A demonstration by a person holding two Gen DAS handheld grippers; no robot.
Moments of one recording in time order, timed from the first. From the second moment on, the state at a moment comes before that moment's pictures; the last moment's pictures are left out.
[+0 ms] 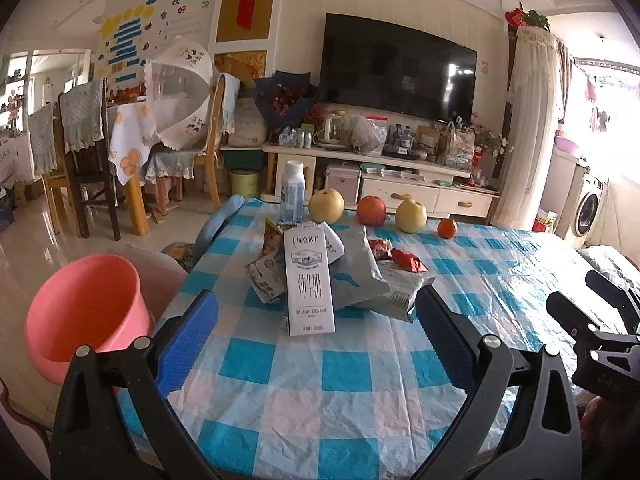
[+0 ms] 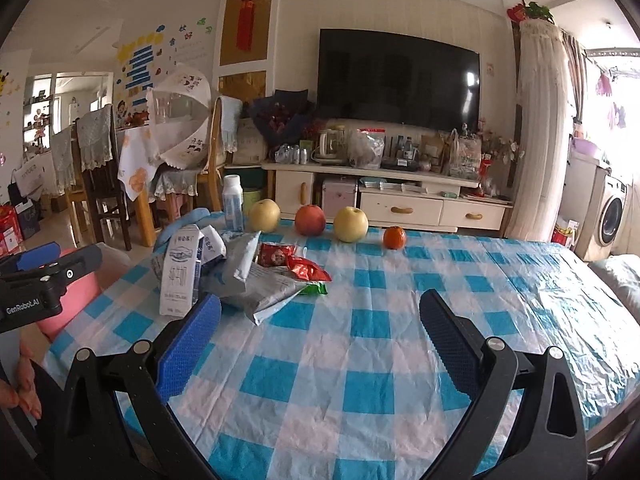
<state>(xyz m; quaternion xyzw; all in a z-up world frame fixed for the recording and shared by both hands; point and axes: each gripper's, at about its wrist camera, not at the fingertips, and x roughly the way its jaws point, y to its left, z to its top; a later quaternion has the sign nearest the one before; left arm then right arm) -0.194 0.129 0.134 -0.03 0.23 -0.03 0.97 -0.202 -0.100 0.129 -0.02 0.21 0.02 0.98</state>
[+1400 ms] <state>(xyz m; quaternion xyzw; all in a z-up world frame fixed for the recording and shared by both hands) -0.034 0.120 0.060 -0.02 0.34 0.02 0.94 -0.032 -0.131 0.020 0.29 0.40 0.20 0.85</state>
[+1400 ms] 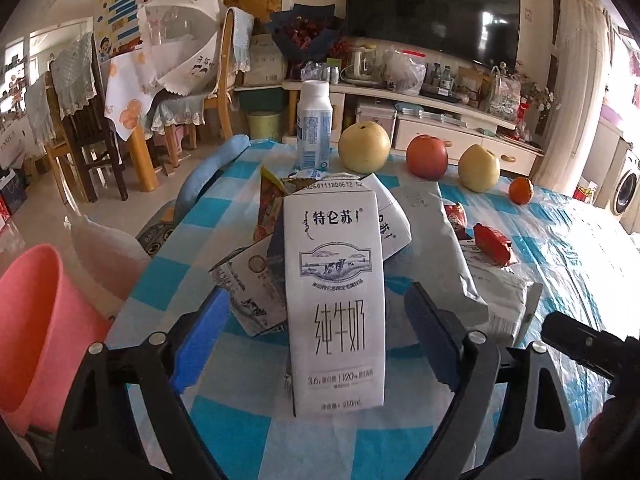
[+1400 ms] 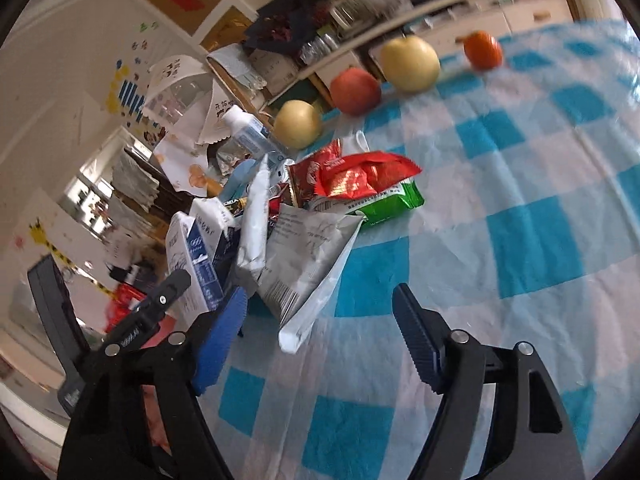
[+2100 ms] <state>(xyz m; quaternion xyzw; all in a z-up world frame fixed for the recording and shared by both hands) -0.008 0.136 0.045 -0.06 0.37 0.00 0.93 0.008 -0.115 -0.004 0.34 0.42 0.27 0.79</state>
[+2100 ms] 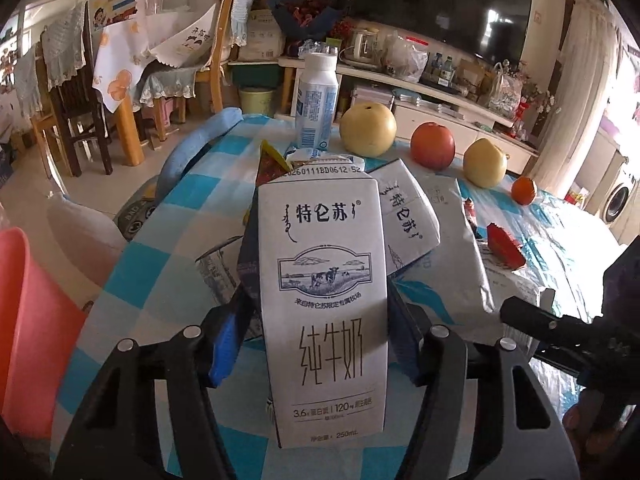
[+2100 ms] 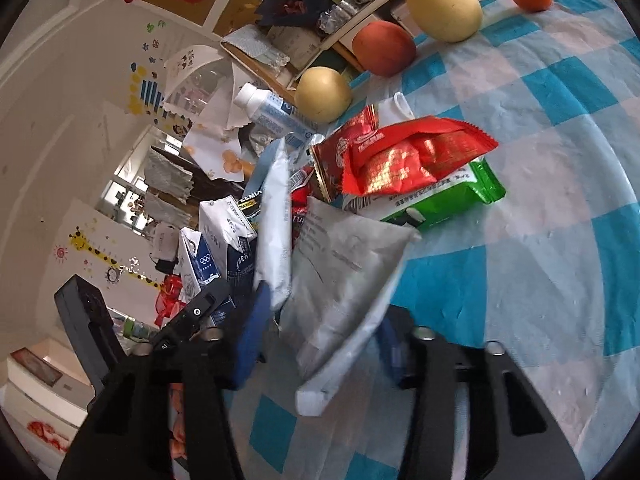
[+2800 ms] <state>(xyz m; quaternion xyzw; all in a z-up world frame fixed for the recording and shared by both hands) -0.043 0.159 0.081 -0.10 0.31 -0.04 0.94 -0.053 -0.135 0.072 0.22 0.32 0.17 0.90</state>
